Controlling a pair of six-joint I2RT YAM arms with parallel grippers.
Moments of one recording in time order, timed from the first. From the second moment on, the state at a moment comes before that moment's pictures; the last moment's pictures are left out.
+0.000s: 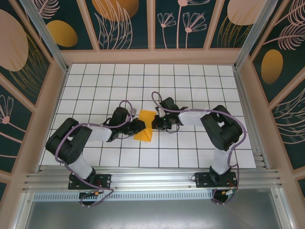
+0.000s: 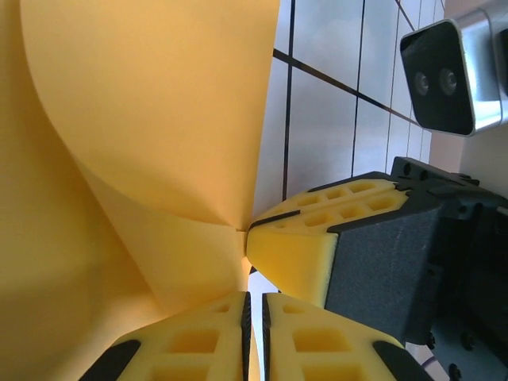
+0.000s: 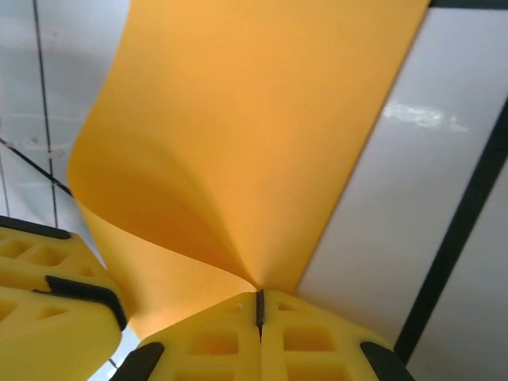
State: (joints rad) left arm -0.54 1.66 0.55 0.41 0.54 -0.98; right arm 0.67 1.86 0.98 -0.17 -0.47 0.62
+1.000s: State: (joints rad) left arm -0.54 1.70 0.58 0.40 0.54 -0.98; right arm 0.67 1.86 0.99 -0.17 -0.44 0.62
